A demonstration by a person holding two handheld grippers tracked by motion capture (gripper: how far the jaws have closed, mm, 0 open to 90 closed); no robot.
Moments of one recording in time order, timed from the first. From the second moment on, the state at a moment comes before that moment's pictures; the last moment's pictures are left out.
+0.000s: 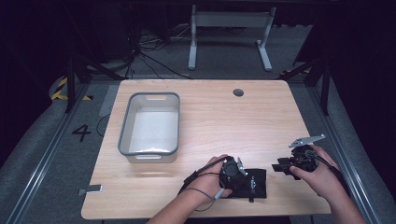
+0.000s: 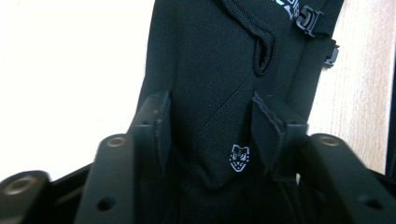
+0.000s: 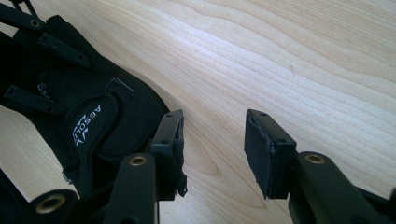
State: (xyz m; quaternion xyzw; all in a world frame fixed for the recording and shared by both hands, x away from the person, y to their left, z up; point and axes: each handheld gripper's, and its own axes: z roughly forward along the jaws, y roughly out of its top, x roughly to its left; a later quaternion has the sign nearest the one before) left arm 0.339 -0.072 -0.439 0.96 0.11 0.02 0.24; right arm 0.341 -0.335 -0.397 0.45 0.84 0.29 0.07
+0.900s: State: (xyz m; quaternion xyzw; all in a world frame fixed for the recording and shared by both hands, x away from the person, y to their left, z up) left arm 0.336 -0.054 -0.394 0.96 0.15 -0.03 0.25; right arm 0.341 -0.339 -0.394 0.44 0.84 0.29 0.07
